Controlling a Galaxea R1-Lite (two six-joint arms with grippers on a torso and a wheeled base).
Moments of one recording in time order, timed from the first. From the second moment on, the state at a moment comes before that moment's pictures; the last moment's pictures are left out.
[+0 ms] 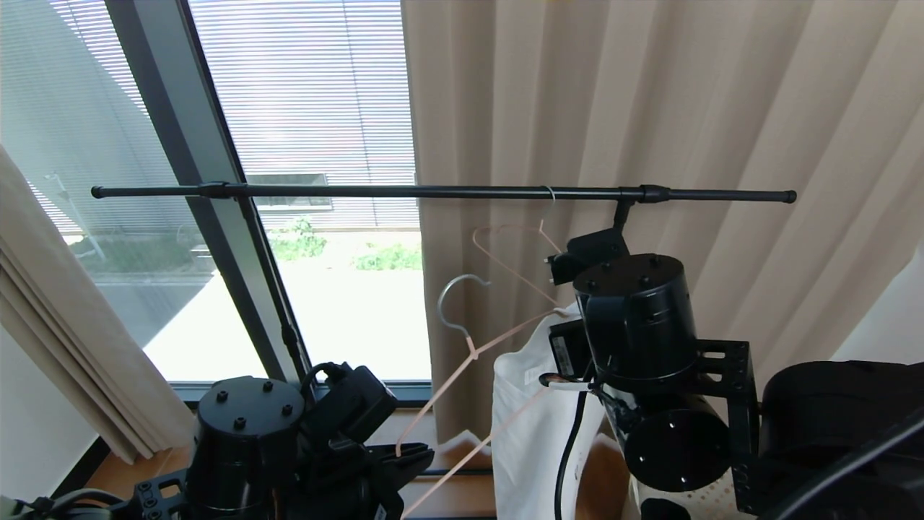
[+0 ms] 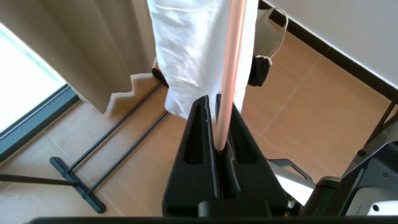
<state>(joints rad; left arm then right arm) -0.72 1.71 -0.32 -0.91 -0.13 0.03 0.91 1.80 -0.96 -0.37 -1.01 0.10</state>
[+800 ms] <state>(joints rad) -0.72 1.72 -0.32 -0.91 -0.13 0.03 1.13 1.76 -0.96 -0.52 -0.98 0.11</state>
